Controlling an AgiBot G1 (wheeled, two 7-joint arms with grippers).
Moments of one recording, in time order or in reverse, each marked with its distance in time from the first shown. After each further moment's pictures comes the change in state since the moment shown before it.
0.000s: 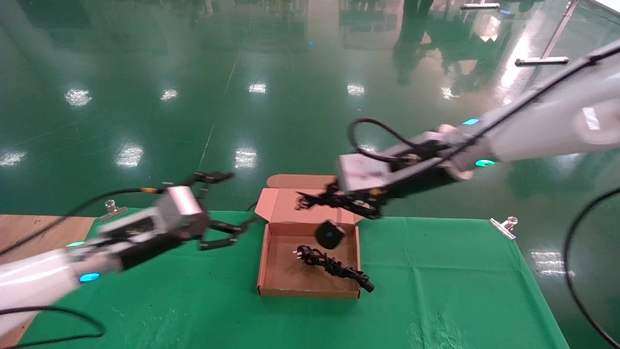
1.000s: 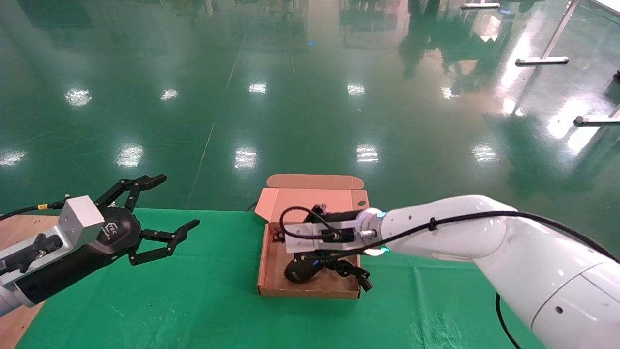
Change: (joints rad) left arm 0.100 -0.164 -0.091 0.066 -0.151 0.285 -0.006; right arm -0.350 -0.033 -0.509 0.464 0.205 0.663 0.377
